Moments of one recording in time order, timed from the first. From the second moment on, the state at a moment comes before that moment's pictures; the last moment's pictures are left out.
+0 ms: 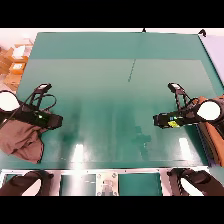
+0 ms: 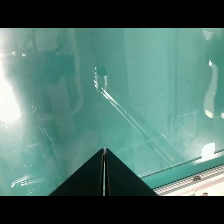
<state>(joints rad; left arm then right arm) -0.09 -0.89 0.80 1.25 -1.34 -1.49 0.22 -0.83 0.76 -1.34 1.23 1.74</state>
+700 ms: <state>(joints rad) -0.09 -0.89 0.80 1.25 -1.29 -1.49 0.22 -0.83 0.76 -1.34 1.23 1.74</state>
